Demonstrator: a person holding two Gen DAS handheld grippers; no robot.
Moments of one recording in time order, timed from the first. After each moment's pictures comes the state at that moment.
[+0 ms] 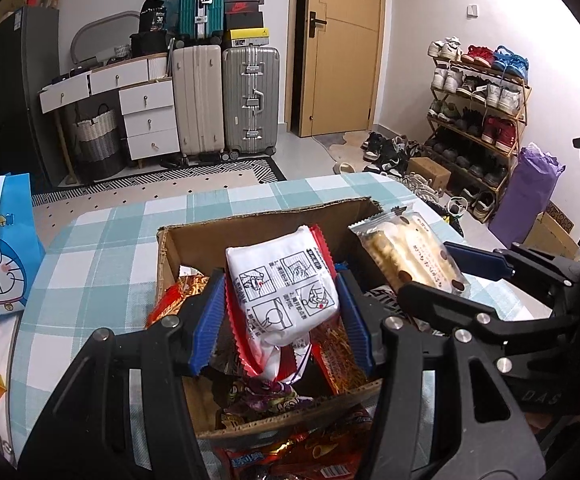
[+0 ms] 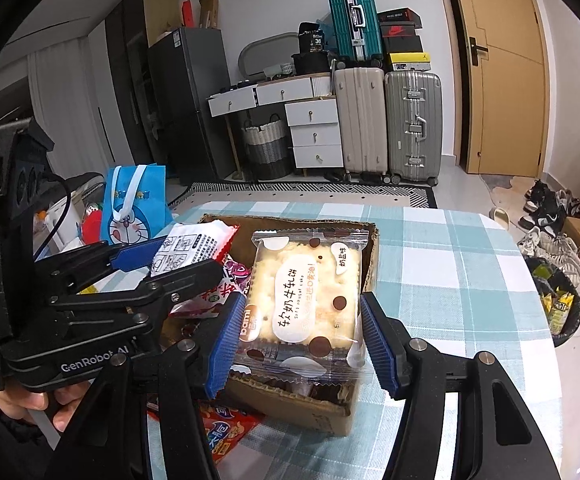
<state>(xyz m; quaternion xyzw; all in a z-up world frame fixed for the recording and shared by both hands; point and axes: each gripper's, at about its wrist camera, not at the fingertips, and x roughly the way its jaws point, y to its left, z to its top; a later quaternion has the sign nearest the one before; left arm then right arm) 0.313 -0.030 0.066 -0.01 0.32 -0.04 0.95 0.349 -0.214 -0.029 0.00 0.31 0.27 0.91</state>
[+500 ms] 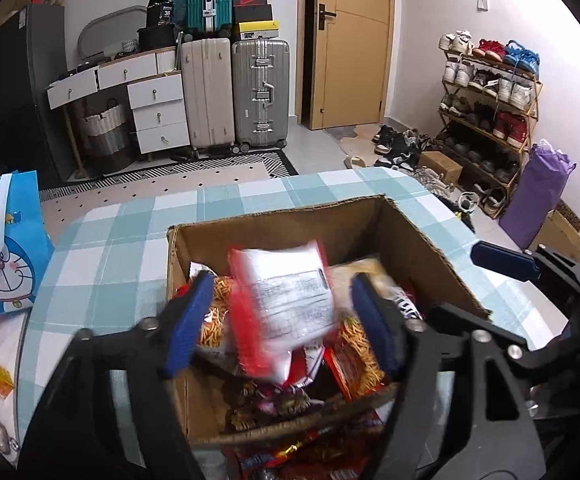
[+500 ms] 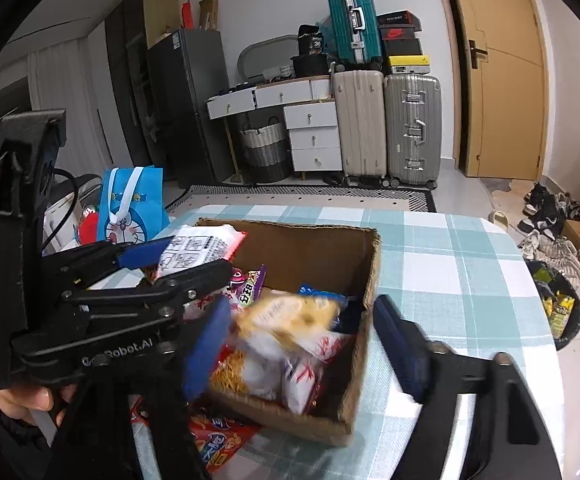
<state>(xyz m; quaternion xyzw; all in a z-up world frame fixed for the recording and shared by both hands) 0.325 -0.026 0.066 -0.01 0.33 -0.03 0.94 0.349 -0.215 -0.031 0.00 0.30 0.27 0.92</state>
